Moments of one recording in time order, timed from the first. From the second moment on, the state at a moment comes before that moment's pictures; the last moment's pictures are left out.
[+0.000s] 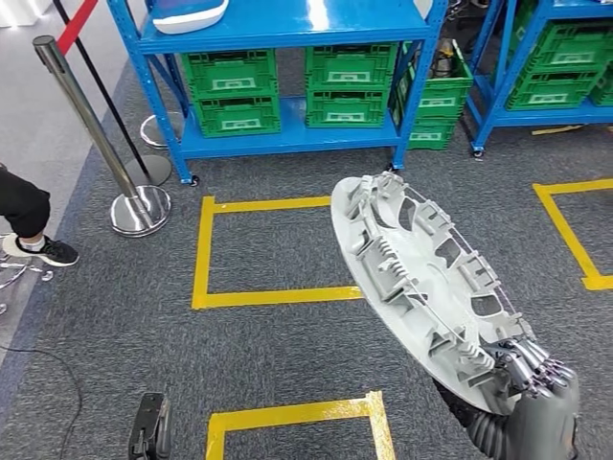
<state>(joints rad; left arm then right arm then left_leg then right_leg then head) -0.09 -0.12 0.58 -0.20 -0.54 0.02 -0.34 0.29 -0.20 0.49 -2.02 0.90 -0.67 -0.33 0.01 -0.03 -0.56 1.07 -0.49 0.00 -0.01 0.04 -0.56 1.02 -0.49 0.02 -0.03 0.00</state>
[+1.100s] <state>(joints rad) -0.11 -0.13 0.58 -0.20 -0.56 0.03 -0.32 0.28 -0.20 0.53 -2.00 0.96 -0.67 -0.29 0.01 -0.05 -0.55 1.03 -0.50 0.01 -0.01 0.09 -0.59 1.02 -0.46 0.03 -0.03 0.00</state>
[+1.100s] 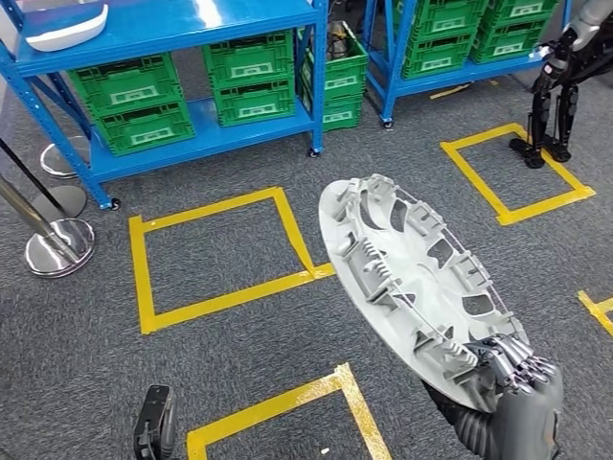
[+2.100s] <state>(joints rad) -0.10 -0.11 0.58 -0.20 -0.57 0.02 -0.32 0.31 -0.20 0.53 -2.01 0.98 -0.67 -0.28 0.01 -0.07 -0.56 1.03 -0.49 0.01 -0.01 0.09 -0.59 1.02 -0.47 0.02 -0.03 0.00</state>
